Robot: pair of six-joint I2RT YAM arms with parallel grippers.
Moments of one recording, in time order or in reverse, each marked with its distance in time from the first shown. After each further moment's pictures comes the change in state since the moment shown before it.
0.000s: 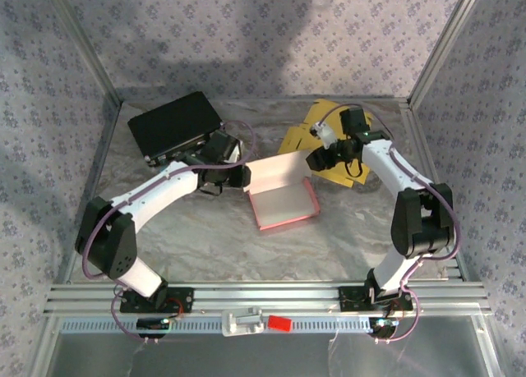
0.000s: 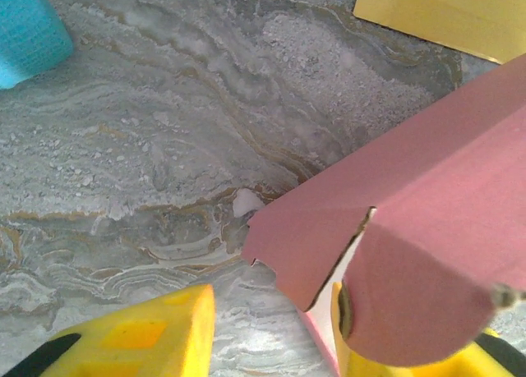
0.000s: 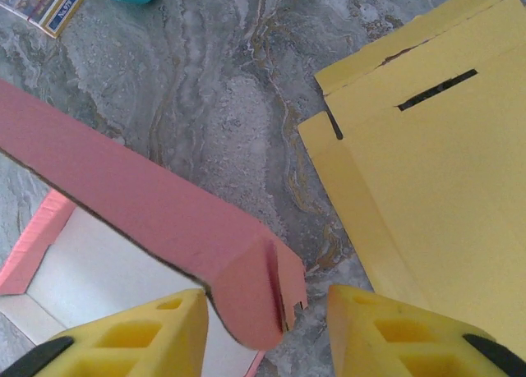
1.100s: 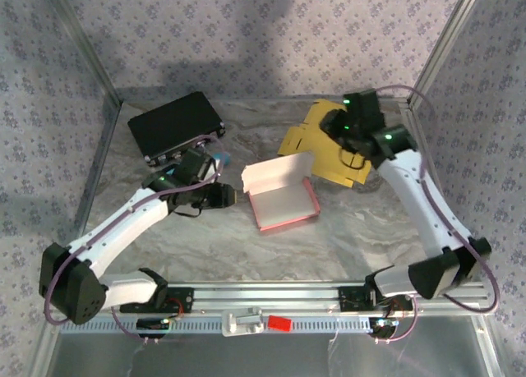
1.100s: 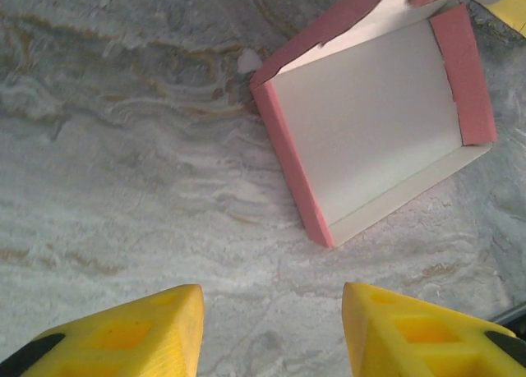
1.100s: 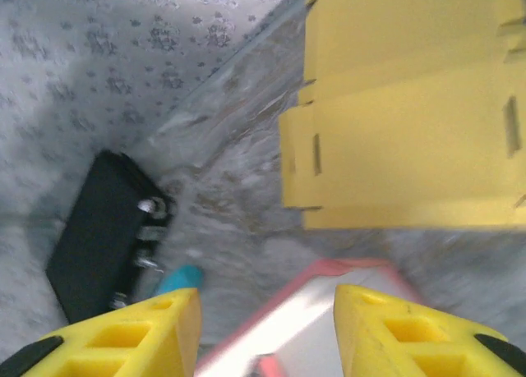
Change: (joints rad) left arm 0.021 -0.326 -0.200 -0.140 0.109 -0.126; right arm 0.134 -0.298 0.229 -0.210 0.549 1.167
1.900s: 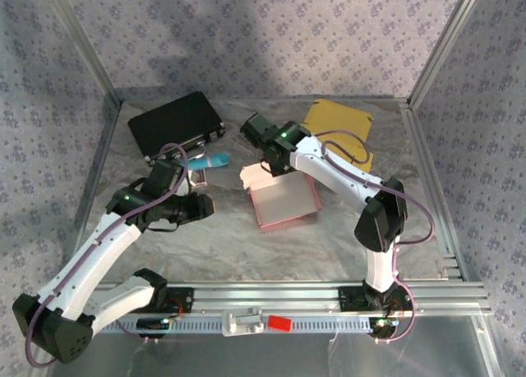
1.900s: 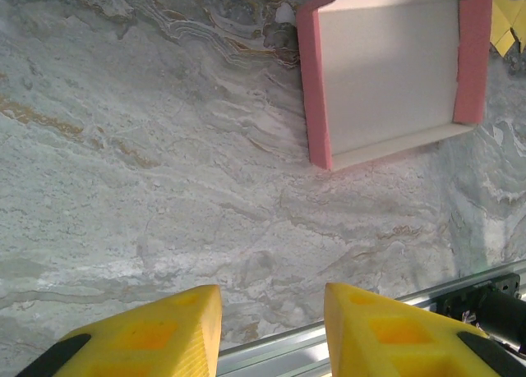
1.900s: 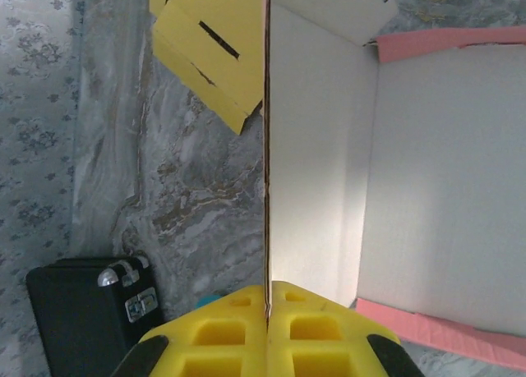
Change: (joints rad) left arm 0.090 -0.278 -0.037 -0.247 0.072 -0.114; right arm 0.478 0.520 0.334 -0.302 0.439 1.271
